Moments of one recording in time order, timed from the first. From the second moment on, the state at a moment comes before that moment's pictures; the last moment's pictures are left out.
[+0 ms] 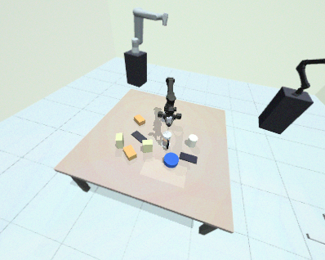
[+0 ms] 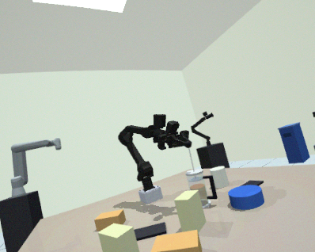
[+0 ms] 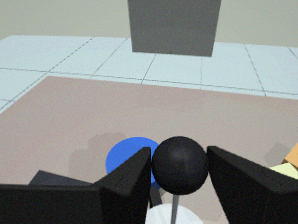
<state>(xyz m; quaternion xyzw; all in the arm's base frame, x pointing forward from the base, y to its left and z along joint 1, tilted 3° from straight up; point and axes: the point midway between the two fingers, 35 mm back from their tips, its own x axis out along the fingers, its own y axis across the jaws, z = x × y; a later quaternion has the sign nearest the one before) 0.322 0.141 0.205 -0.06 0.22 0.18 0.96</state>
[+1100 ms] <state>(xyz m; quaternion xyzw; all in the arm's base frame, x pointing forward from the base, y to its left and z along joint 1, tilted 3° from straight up) 0.335 0.144 0.160 -0.05 0.21 0.19 0.96</state>
